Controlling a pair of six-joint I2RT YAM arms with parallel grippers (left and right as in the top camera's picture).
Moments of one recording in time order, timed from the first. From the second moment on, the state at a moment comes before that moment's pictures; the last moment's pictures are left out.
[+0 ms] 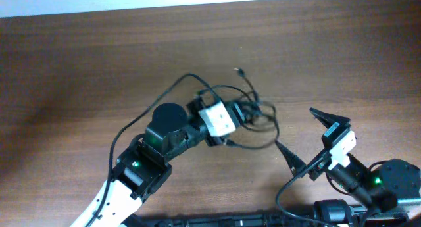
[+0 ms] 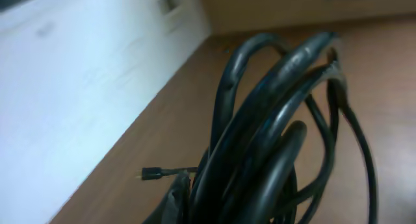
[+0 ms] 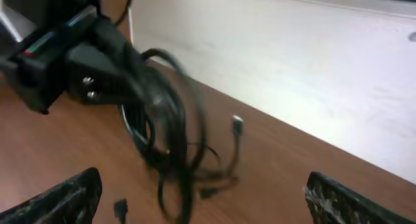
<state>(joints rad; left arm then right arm) -0.70 1.06 0.86 -0.06 0.32 0.47 -0.02 0.33 0.69 -0.51 -0.69 -0.20</state>
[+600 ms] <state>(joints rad) -0.87 1.14 0.86 0.25 0.40 0.46 -0.02 0.33 0.69 -0.47 -0.78 -0.21</state>
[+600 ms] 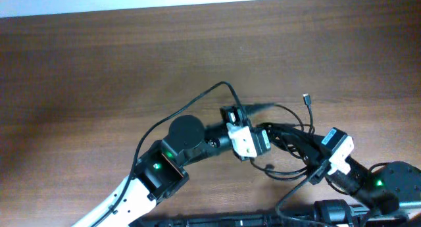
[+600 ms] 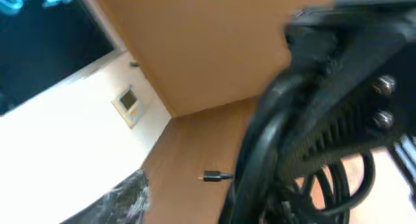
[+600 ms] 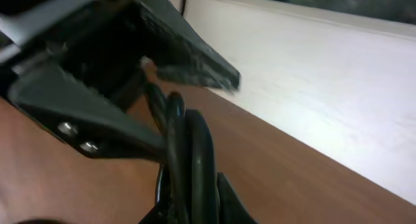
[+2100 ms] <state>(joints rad) -0.65 1.14 0.86 0.52 1.02 -0.25 -0.02 0.33 0.68 -0.03 -0.83 0.11</state>
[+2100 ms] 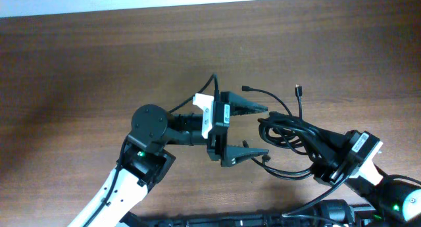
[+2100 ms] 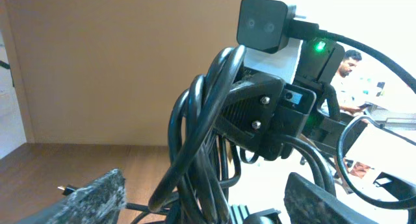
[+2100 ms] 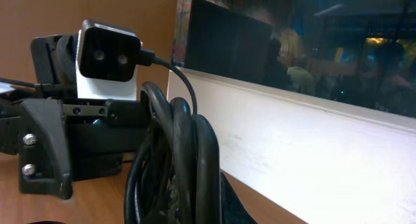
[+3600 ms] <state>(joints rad) -0.48 1.20 0.86 0.47 0.75 -0.25 -0.02 0.33 0.69 -0.22 -0.79 0.10</state>
